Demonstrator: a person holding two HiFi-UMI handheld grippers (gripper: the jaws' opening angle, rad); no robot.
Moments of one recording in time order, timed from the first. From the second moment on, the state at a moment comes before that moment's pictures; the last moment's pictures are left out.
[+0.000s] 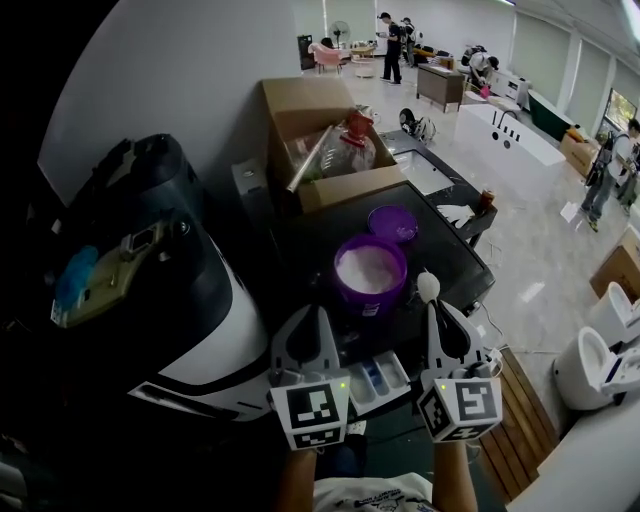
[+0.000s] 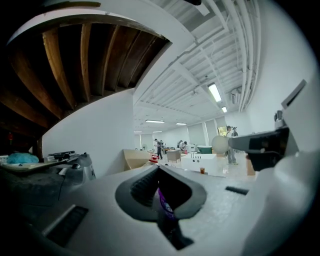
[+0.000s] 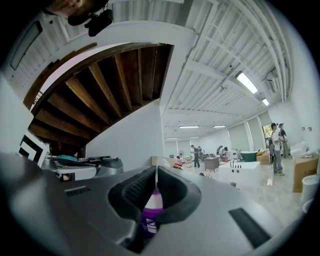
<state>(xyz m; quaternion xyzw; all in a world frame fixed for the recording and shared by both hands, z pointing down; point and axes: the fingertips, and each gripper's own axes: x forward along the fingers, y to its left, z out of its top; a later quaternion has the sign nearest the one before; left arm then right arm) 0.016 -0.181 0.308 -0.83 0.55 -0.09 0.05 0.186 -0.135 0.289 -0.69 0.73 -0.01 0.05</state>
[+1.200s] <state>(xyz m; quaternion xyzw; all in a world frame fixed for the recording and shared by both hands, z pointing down) 0.019 -0.318 0.354 -0.83 0.55 -0.13 0.01 0.200 -0.279 0.347 -0.65 0.75 -0.09 -0.06</state>
